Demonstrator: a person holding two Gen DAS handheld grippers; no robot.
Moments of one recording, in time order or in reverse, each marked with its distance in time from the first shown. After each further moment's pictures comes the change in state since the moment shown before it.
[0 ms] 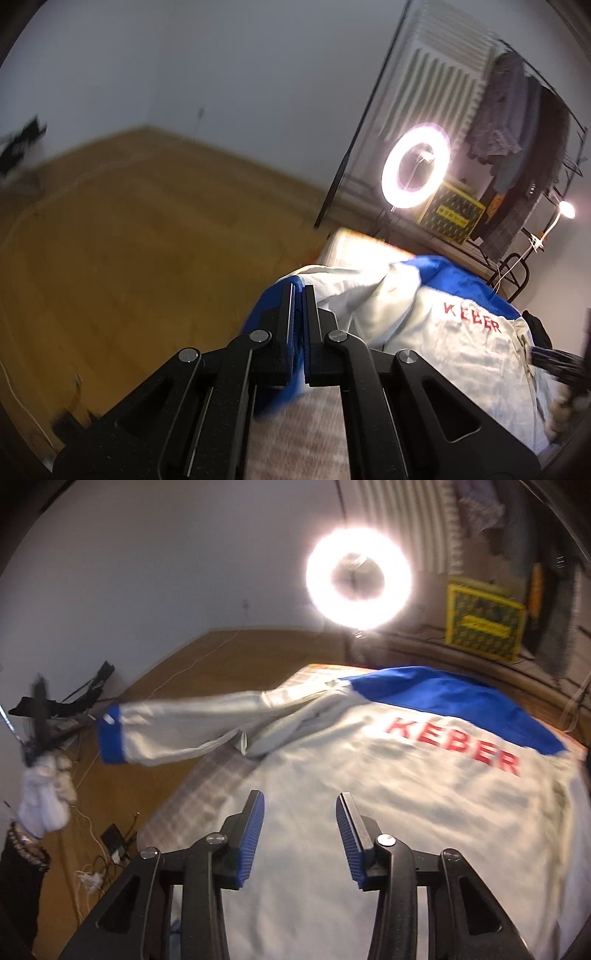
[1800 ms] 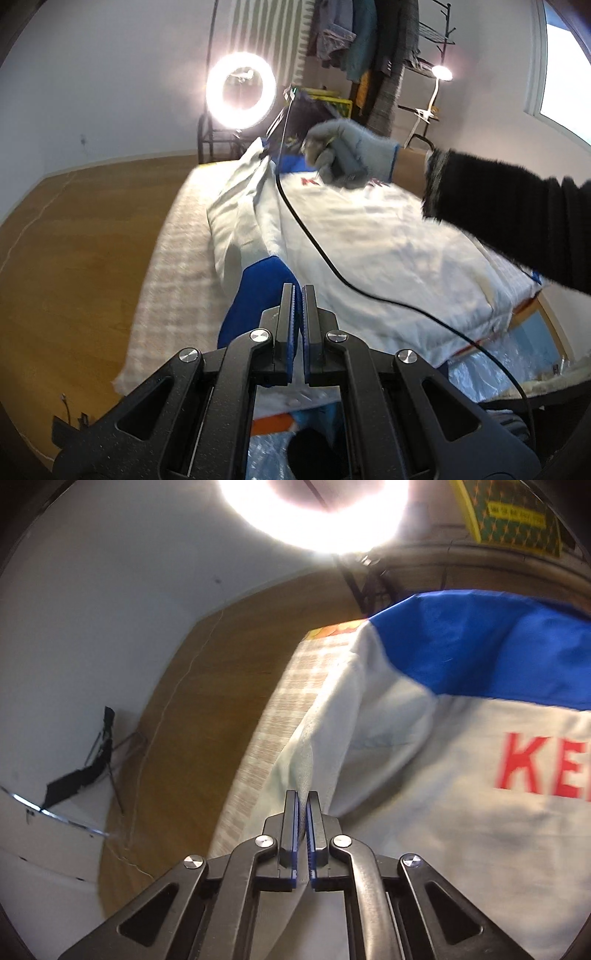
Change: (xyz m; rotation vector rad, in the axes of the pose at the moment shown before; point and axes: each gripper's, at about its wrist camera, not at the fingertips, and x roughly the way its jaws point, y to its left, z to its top) left arm -0.122 -0.167 -0.216 0.417 0.164 -0.287; right arm 0.176 -0.036 0.104 0.336 0.201 0.175
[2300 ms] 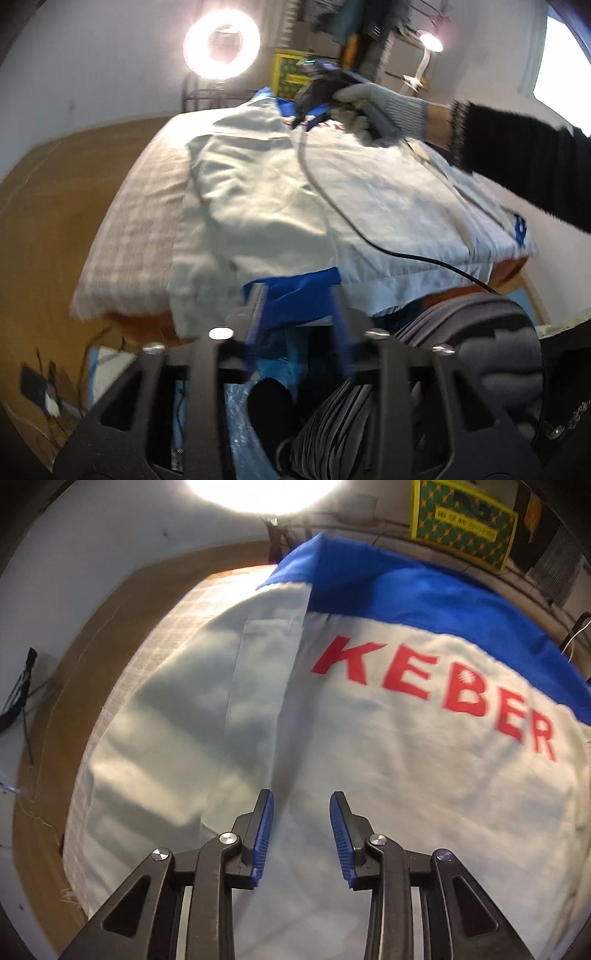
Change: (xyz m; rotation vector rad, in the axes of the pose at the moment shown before) left arm -0.009 -0.036 -0.077 -0.070 0.109 -0.034; right arm -0.019 -0.065 -0.055 -0.121 0.098 -0.384
